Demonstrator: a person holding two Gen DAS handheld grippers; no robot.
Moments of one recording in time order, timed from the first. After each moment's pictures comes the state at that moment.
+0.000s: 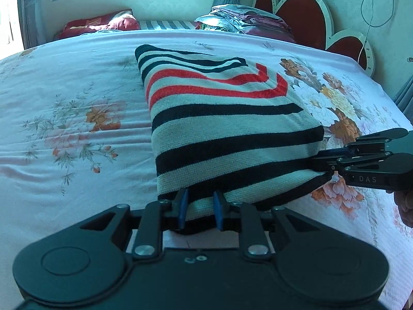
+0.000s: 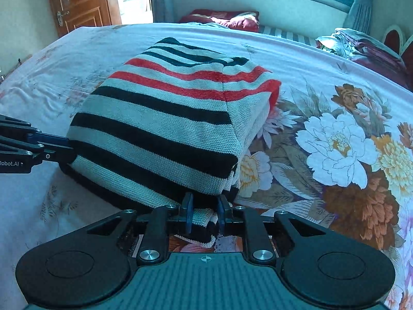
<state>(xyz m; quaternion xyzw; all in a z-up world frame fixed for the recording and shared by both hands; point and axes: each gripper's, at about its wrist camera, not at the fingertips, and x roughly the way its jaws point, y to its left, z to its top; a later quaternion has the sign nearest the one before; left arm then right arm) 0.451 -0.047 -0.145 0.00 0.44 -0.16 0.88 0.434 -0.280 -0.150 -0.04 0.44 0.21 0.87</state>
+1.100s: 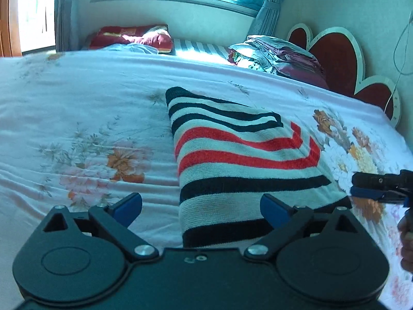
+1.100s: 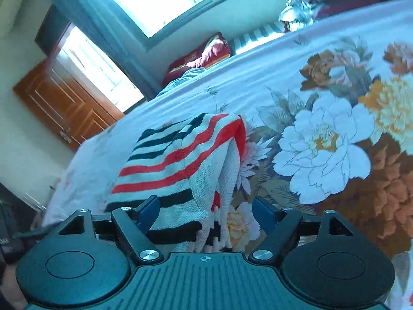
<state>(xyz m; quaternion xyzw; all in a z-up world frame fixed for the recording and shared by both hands) 0.508 -0.030 -0.129 -0.07 0.41 -0.09 0.90 0.490 -0.374 -0.143 0.29 0.40 0.21 0.84</state>
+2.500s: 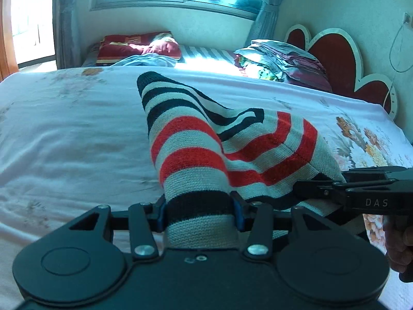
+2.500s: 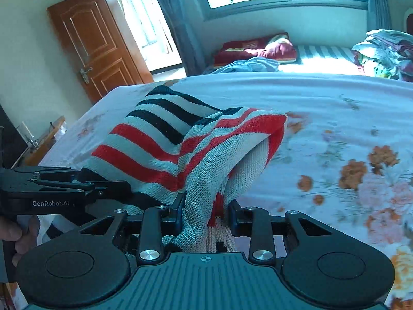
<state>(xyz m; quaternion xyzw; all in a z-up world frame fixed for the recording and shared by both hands) 0.515 0.133 -0.097 -0.03 0.40 -0.11 0.91 0.504 -0.083 -0.099 0.10 0.40 0.27 0.87</state>
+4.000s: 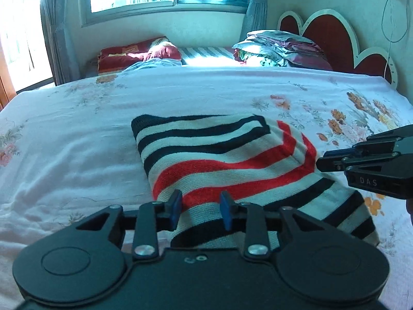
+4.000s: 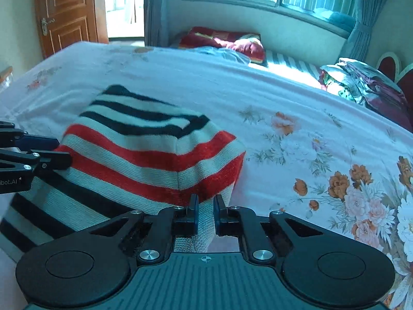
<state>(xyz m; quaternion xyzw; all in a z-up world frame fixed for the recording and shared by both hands) 0.511 0.178 -0.108 0.05 0.38 -0.13 0.91 0.493 -0.001 -0.109 -0.05 0.40 0.15 0.90</state>
